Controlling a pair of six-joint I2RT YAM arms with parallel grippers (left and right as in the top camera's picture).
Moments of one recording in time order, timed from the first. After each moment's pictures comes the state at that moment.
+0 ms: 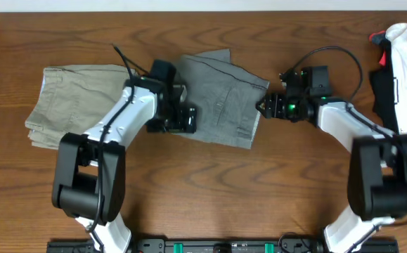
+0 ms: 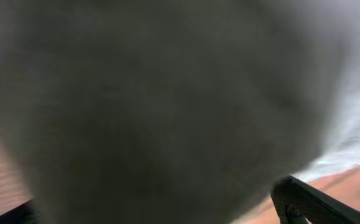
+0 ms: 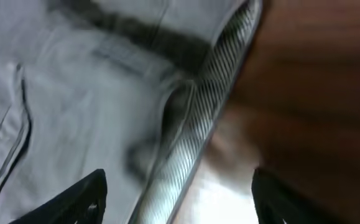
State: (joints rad) left arm -0.28 1.87 1.25 -0.86 0.28 -0.15; right arm 0.09 1.88 1.02 -0.19 -0.51 0.25
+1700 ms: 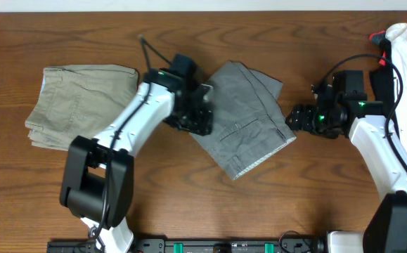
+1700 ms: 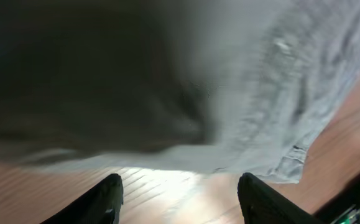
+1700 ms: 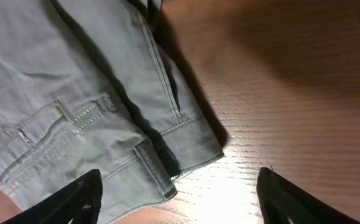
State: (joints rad) left arm -0.43 1.87 1.39 -0.97 0.38 0.01; right arm -0.02 1.56 1.02 -0.73 -0.31 0.18
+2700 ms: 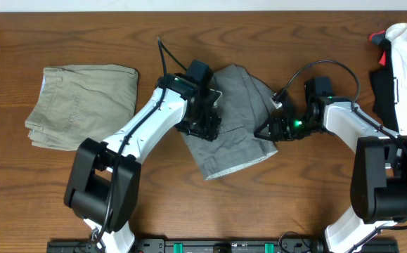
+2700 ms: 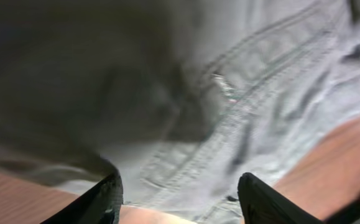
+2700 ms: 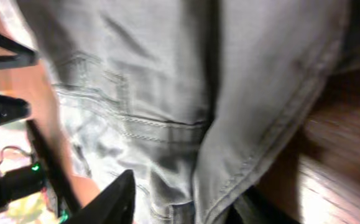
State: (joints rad) left arm -0.49 1.87 1.39 -0.98 0.31 -0.07; right arm 0.06 1.84 1.02 -0.66 -0.81 -0.11
